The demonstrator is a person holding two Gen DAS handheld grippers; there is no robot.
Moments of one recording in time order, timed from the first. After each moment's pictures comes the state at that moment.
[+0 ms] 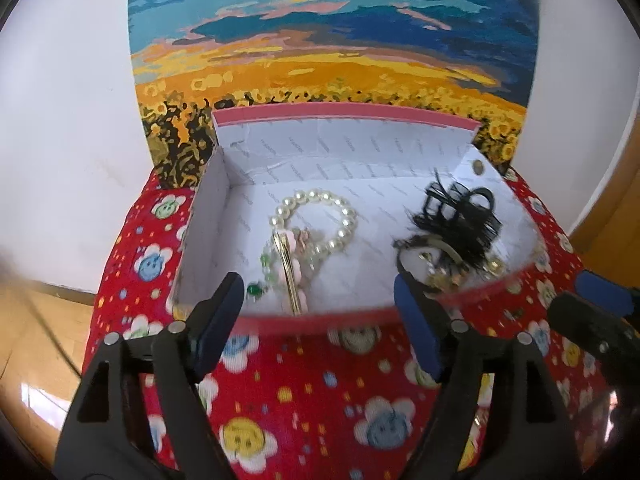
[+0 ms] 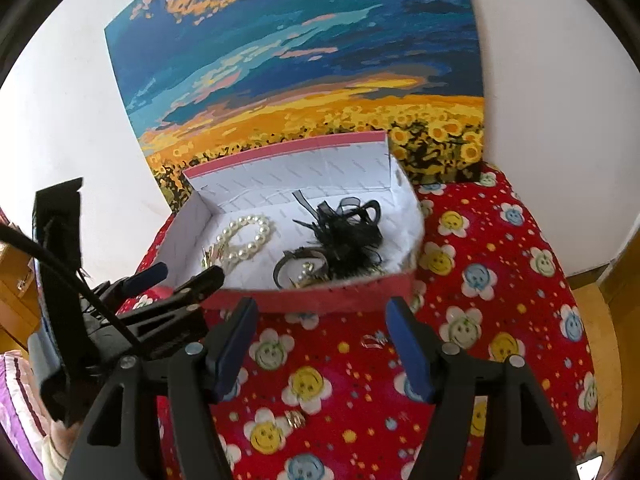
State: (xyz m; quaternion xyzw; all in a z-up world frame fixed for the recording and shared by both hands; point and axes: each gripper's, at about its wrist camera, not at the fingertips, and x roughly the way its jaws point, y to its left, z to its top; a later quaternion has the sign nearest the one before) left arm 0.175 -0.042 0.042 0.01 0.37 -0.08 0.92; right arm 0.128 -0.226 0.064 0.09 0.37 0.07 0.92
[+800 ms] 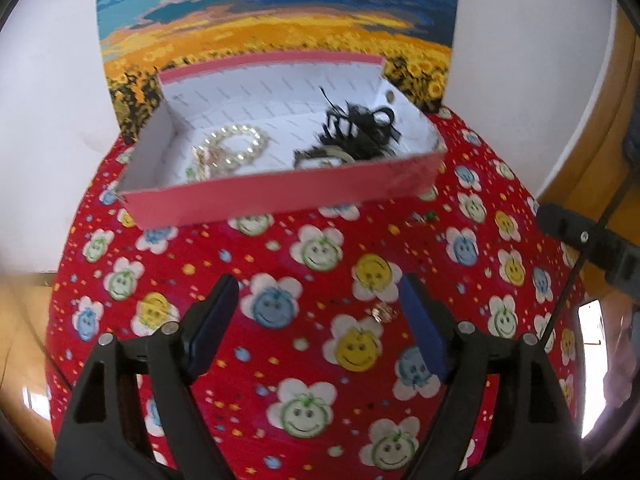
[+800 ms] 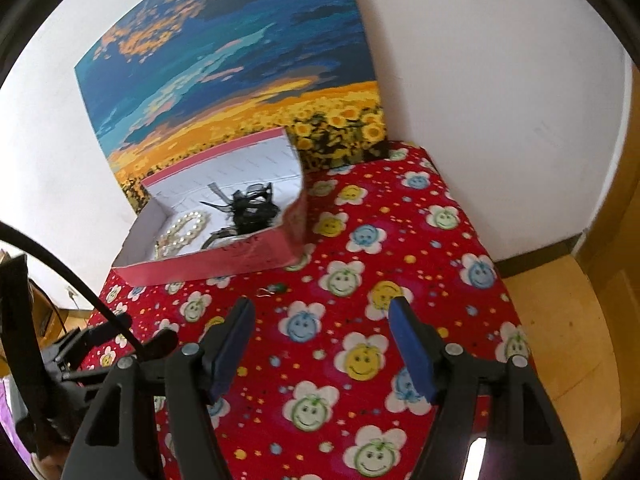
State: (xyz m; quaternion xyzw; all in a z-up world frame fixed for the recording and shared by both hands) left arm 0.101 -0.098 0.026 0.03 0.42 -0.12 0.90; right arm 0.069 -0.315 0.052 0.12 0.37 0.02 0.92
